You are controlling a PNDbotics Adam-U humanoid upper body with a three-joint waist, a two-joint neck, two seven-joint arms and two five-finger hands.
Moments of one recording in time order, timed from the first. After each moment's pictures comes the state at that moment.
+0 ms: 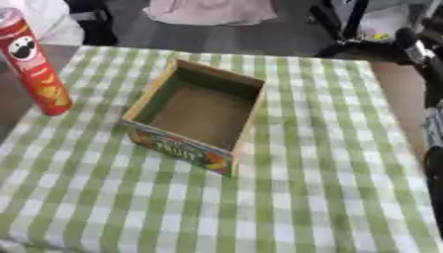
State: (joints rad) left arm -0.04 0.52 0.26 -1.62 0.22 0.04 0.42; right arm -0.60 -0.44 -0.24 -1.22 -0.15 -0.14 -0.08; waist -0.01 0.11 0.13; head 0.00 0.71
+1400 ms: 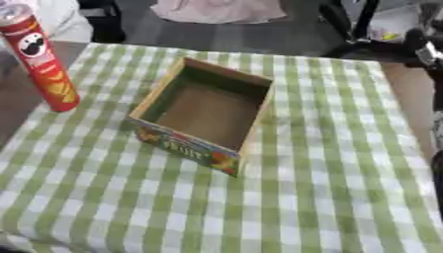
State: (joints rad) left arm -0.12 0.60 0.27 -1.43 0.19 0.03 0.34; right arm -0.61 -0.43 -0.24 -1.22 -0.15 -0.13 -0.09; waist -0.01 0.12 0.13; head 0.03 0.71
